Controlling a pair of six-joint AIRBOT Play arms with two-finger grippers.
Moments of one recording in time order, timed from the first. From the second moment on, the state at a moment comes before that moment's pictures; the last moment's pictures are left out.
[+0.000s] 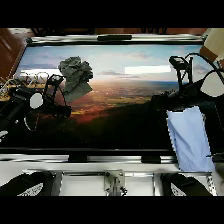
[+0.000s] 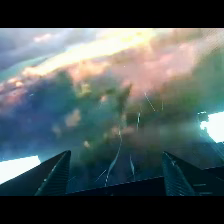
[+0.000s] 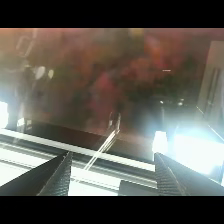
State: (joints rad) left arm -0.35 -1.15 1.08 1.66 -1.22 -1.66; right arm 0.25 -1.04 1.33 -1.39 1.52 1.68
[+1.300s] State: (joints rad) left arm -0.36 -1.15 1.08 1.56 -1.17 -1.66; right arm 0.25 -1.04 1.33 -1.40 1.29 1.66
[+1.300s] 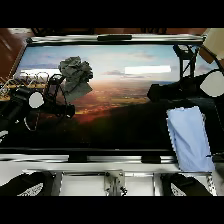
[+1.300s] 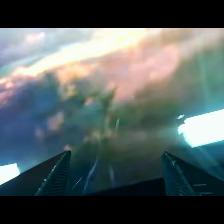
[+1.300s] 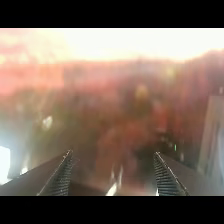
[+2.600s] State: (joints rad) left arm -0.05 -2.04 1.92 1.45 -1.09 -1.71; right arm 0.25 -1.28 1.33 -1.39 1.28 1.53
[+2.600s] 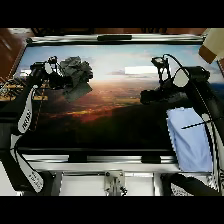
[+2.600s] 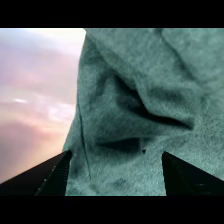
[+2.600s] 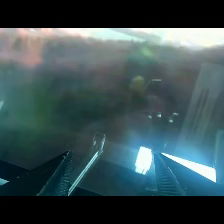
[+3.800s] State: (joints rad) left arm -0.58 -1.32 1.94 1.30 -1.21 -1.61; right arm 0.25 -0.80 1.56 -1.51 1.33 1.58
